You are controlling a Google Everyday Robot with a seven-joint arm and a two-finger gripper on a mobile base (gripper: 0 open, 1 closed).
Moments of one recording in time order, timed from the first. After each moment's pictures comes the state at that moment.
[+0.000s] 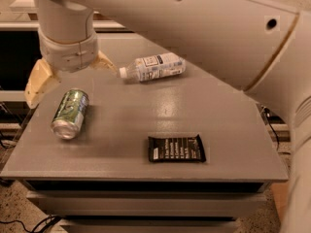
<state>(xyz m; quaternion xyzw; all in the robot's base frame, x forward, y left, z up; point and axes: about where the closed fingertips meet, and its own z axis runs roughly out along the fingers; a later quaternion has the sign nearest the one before) 0.493 0.170 0.918 -0.35 0.93 0.08 0.10</state>
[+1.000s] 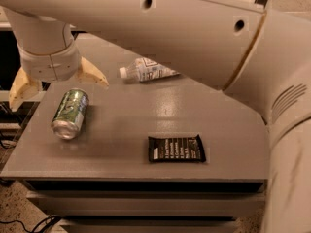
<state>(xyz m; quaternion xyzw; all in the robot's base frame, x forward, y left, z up) 0.474 0.199 0.907 -0.22 0.97 0.07 0.09</state>
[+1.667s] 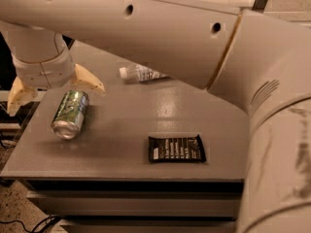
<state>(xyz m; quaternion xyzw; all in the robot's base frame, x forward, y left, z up) 0.474 0.204 0.892 -0.18 0.98 0.05 0.07</state>
